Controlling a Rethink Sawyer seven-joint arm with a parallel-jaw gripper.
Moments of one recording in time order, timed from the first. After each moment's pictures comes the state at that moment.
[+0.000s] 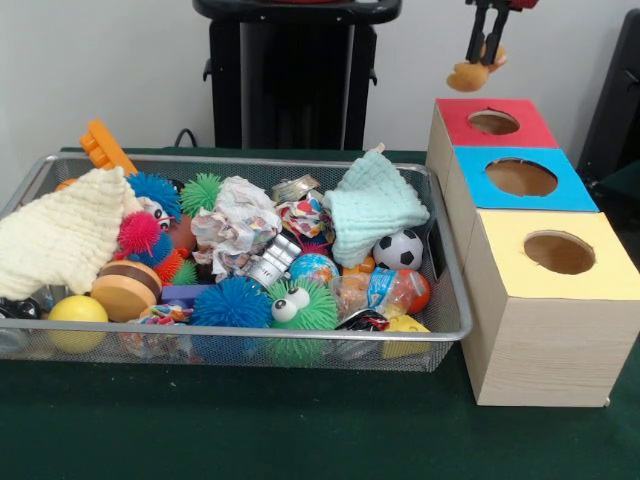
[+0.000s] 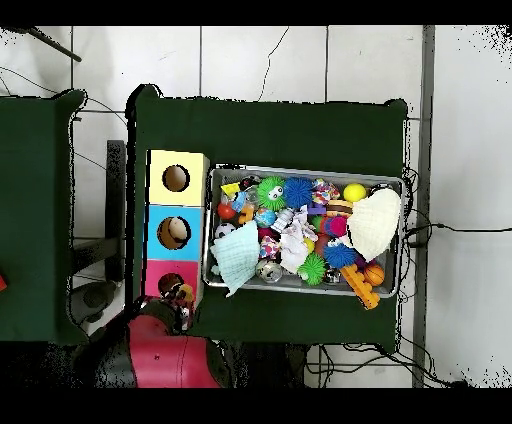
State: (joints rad) arm 0.36 -0.95 -0.30 2.09 0.09 0.34 1.87
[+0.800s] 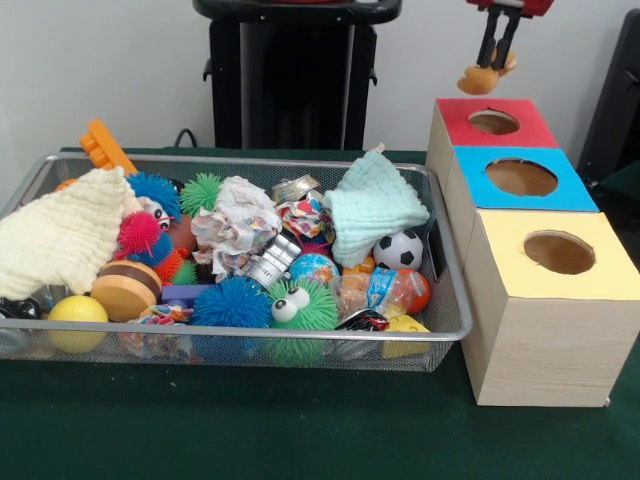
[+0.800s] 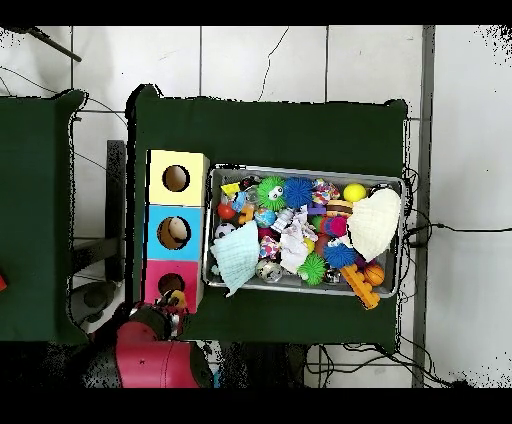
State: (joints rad) arm 0.44 -0.91 -0.33 2.09 0.14 0.33 1.88
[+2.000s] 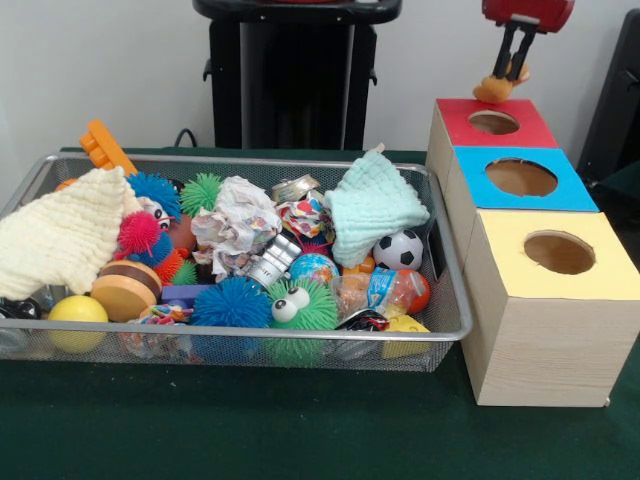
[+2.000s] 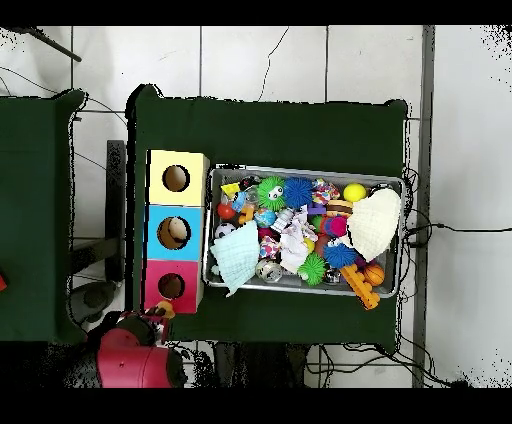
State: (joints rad) arm 0.56 -0.81 -0.37 2.08 0.27 0.33 1.89
